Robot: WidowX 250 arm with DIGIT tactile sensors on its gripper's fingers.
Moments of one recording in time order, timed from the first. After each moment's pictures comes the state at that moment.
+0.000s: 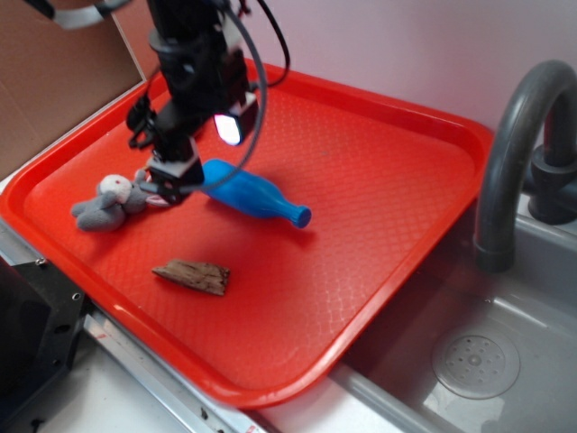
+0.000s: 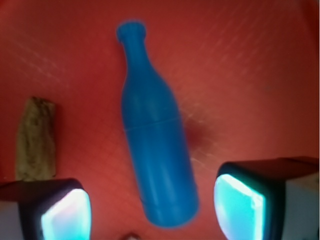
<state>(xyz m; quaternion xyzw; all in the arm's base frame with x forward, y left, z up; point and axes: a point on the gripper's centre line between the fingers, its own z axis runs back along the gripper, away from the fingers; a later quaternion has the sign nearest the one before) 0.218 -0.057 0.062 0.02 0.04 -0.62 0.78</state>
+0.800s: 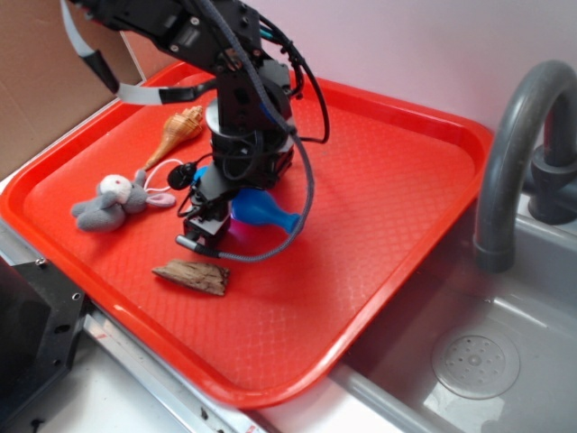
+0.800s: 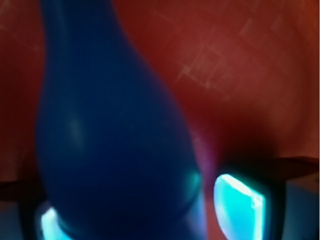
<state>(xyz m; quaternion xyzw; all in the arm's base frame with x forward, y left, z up) 0.221 -0.060 0.017 0.12 0.12 -0.60 0.78</state>
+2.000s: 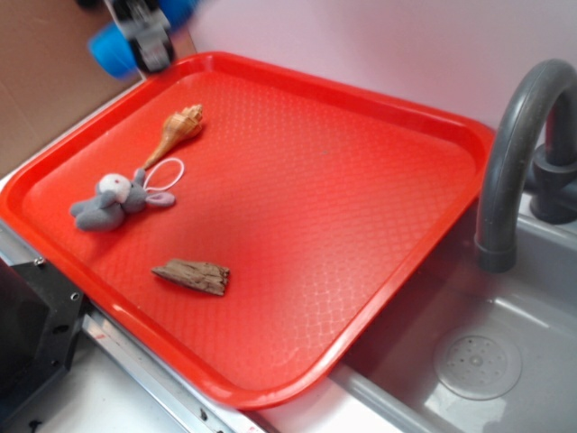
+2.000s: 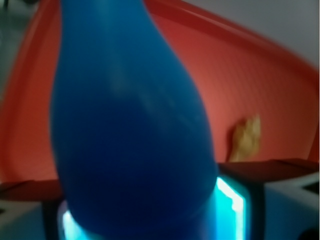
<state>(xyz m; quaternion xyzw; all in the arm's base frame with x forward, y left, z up) 0.218 -0.005 0.171 -0.06 0.01 -0.11 0.99</state>
